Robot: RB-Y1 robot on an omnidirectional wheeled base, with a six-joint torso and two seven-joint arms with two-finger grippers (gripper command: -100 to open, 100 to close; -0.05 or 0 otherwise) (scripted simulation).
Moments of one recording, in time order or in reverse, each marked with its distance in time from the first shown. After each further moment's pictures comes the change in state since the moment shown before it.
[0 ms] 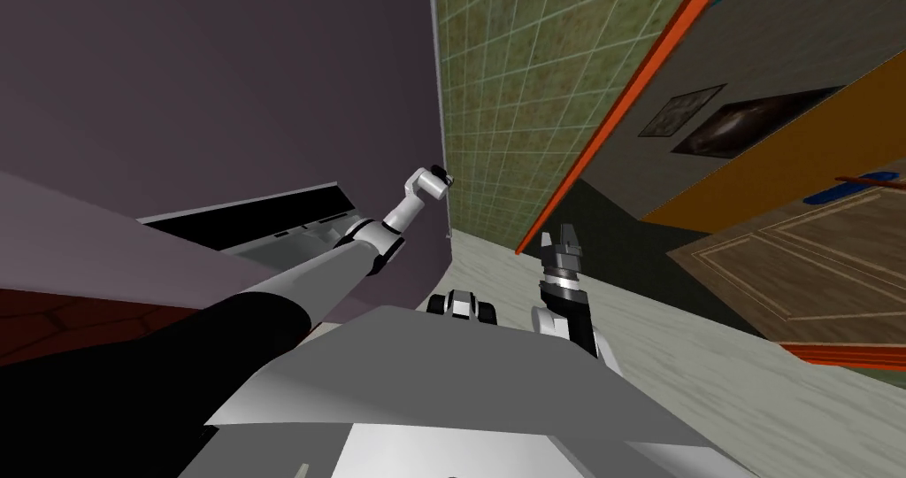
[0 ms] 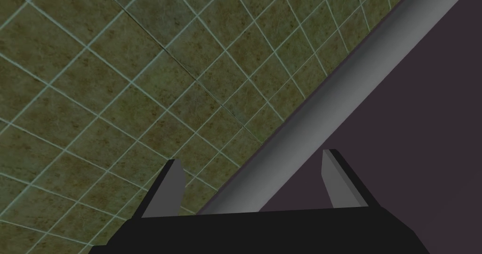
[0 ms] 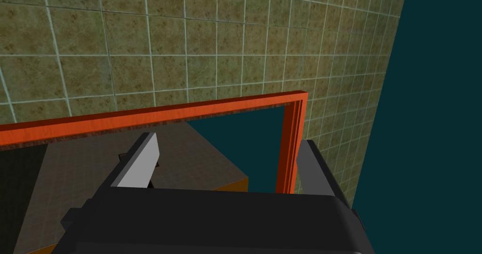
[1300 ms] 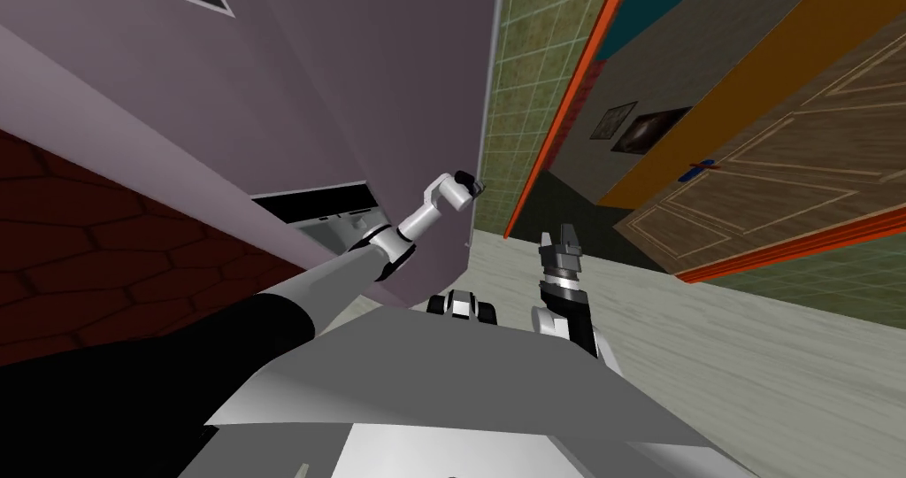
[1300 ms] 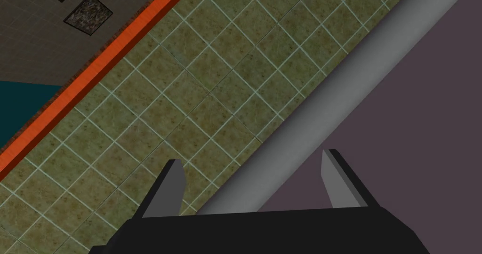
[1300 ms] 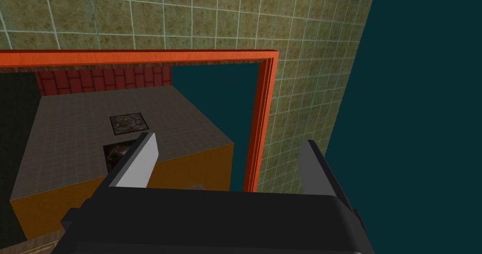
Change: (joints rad) left arm 0.012 -0.129 -0.144 -0.203 0.118 0.026 -0.040; right arm 0.000 0.000 0.000 0.000 0.000 0.000 0.000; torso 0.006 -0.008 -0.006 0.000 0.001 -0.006
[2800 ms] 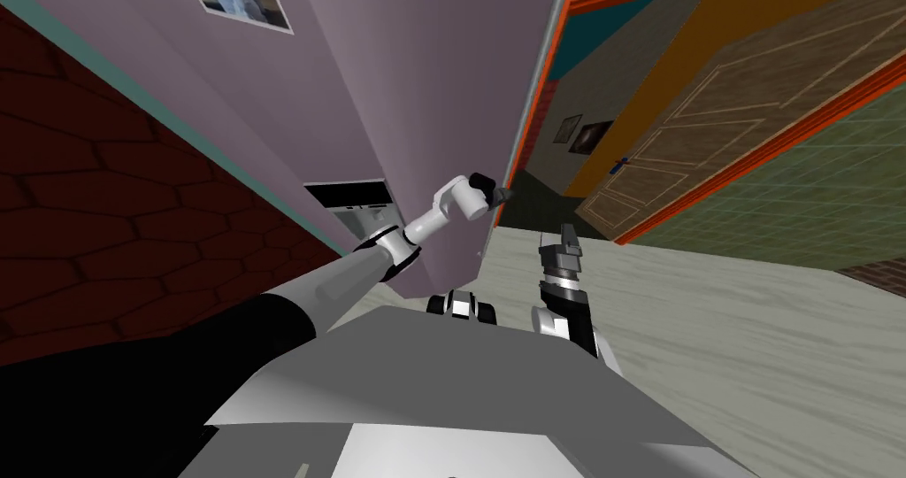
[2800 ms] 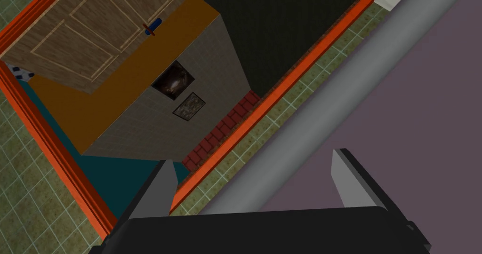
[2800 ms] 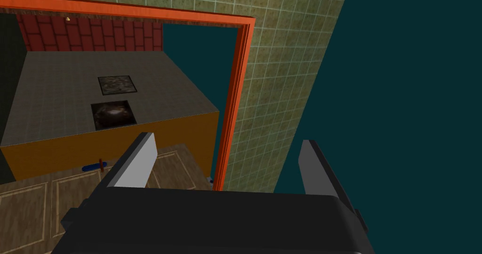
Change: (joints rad) left arm -0.016 -0.051 -0.105 -0.143 0.156 0.019 -0.056; right arm 0.000 0.000 0.000 0.000 0.000 0.000 0.000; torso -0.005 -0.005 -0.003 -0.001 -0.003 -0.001
